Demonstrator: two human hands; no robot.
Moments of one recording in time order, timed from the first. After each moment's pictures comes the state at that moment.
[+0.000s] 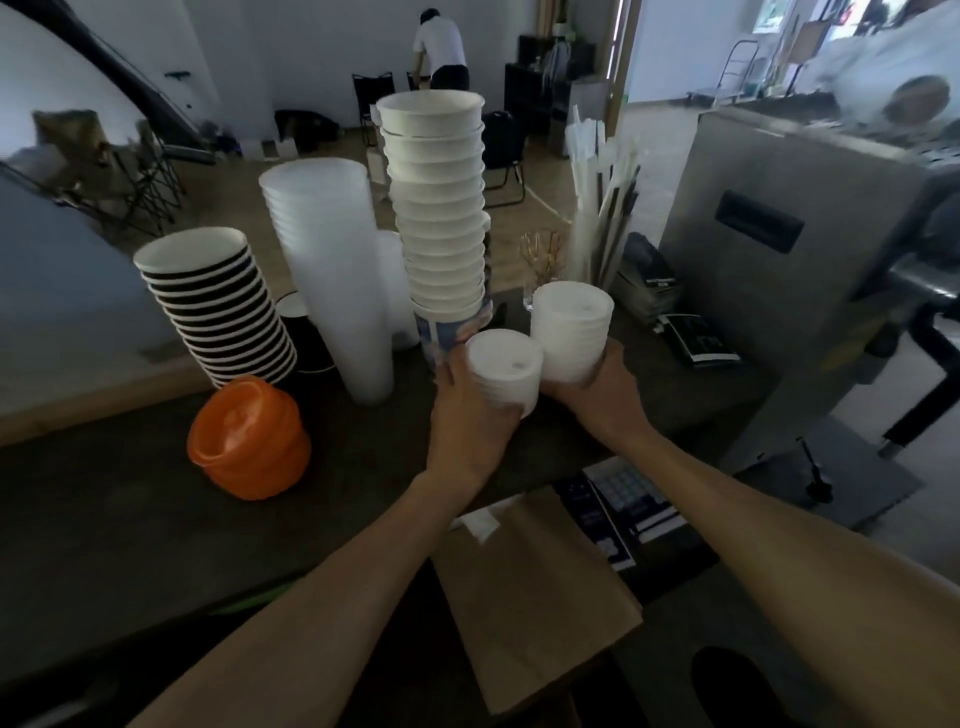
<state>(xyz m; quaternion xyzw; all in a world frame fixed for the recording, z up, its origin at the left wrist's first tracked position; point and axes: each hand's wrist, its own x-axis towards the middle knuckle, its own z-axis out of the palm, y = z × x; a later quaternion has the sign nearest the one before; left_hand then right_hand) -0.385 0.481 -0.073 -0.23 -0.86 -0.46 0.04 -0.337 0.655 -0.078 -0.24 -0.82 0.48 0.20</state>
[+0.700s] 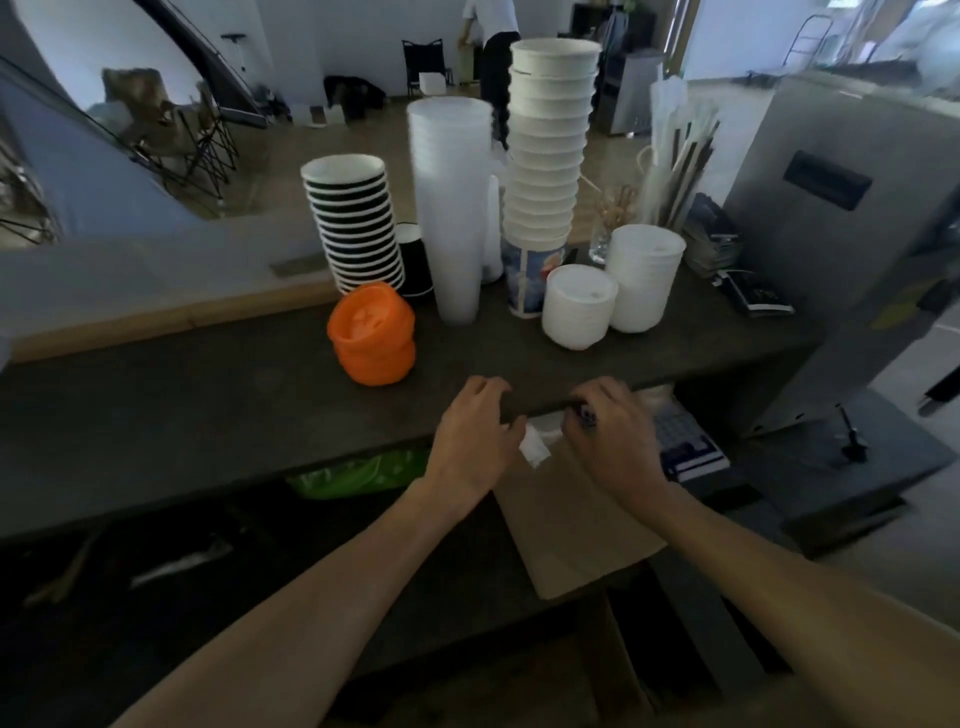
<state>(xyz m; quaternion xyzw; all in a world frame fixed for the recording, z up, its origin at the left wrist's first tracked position) -0.299 0.338 -0.076 -0.27 -0.91 -0.33 -0.01 -0.241 0.518 -0.122 -0.09 -0.94 0.17 0.27</state>
